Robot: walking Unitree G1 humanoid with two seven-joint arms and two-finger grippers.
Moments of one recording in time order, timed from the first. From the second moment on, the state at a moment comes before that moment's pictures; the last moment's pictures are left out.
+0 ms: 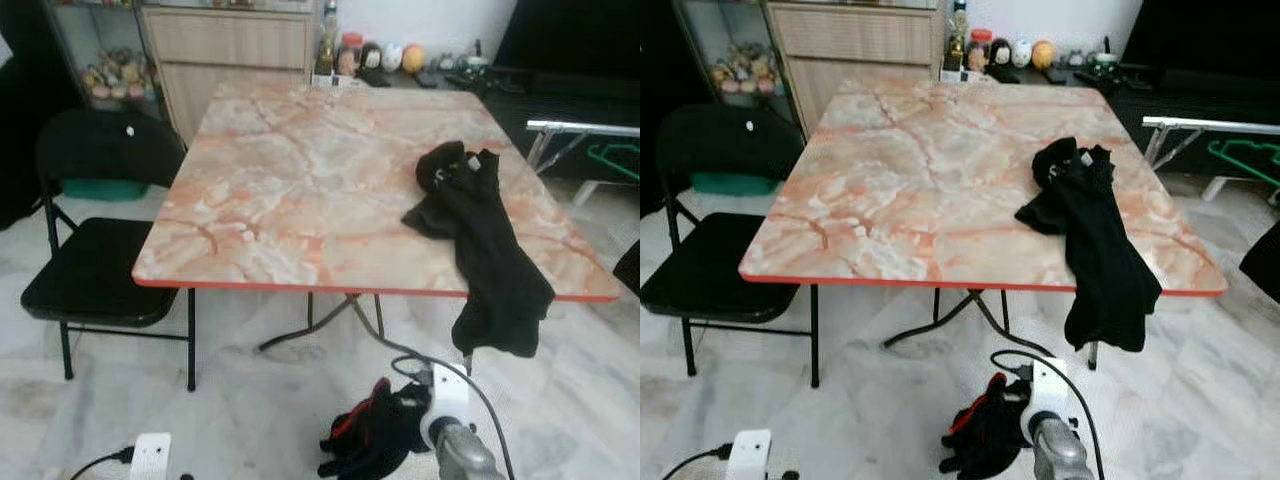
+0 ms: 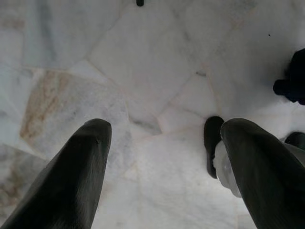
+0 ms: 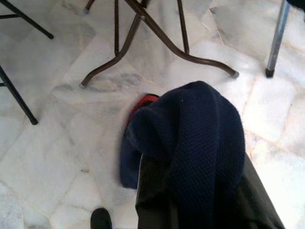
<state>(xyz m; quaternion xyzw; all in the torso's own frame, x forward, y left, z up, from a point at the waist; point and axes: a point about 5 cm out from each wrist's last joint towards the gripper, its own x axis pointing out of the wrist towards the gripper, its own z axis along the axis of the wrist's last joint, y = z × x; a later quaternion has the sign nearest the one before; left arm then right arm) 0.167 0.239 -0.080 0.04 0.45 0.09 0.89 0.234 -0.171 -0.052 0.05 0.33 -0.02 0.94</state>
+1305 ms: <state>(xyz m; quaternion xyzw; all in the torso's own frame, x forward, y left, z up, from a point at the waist) 0.185 0.228 -0.073 0.03 0.41 0.09 0.91 0.293 -0.166 0.138 -0.09 -0.13 0.05 0.99</state>
